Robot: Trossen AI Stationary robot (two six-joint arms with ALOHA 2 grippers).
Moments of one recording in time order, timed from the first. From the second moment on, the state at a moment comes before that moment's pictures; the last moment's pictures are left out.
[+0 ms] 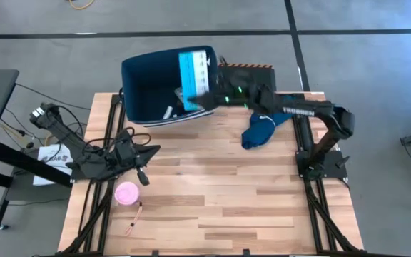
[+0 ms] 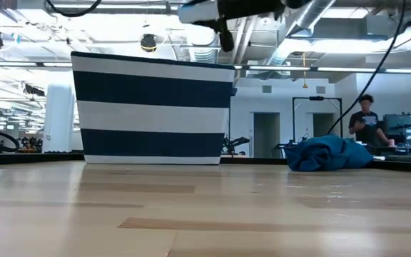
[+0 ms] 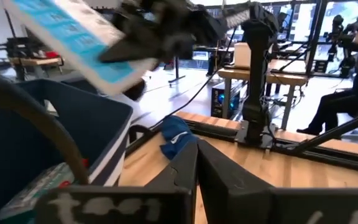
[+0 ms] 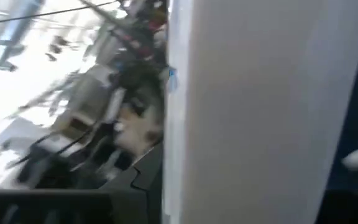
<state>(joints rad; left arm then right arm) -0.68 0.90 0.74 0.12 -1.16 -0.07 -0.31 1.66 1.43 0.12 -0.28 0.81</state>
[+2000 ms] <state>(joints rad) -0.77 0.93 0.74 -0.23 -0.88 -0.54 -0.37 2.01 2.36 -0.62 -0.59 0.38</state>
